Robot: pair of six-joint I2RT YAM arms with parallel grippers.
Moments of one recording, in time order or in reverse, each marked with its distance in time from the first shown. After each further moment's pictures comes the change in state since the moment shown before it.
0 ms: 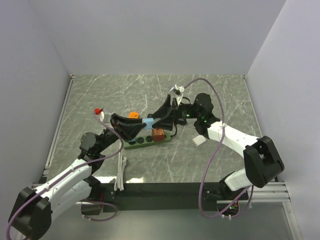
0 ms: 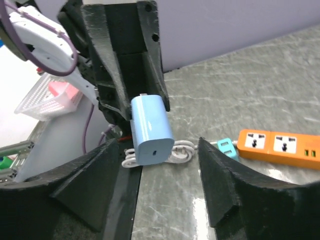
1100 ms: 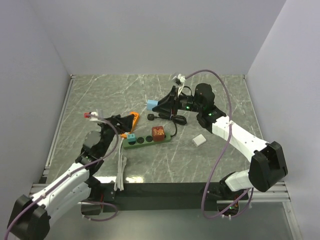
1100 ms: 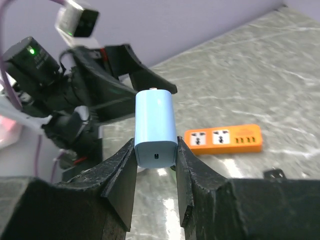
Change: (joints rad) left arm 0.000 -0.108 -0.032 -0.303 -0.572 0.018; right arm -0.010 -0.047 0.154 -0.345 0.228 -0.185
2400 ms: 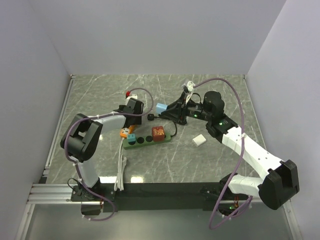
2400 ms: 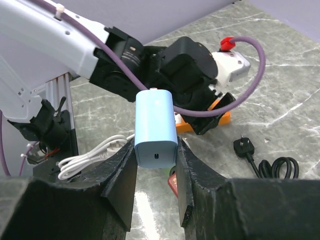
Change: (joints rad) left arm 0.006 1.072 0.745 -0.725 -0.309 0.213; right arm -0.018 -0.208 -0.101 -0.187 0.167 -0.155
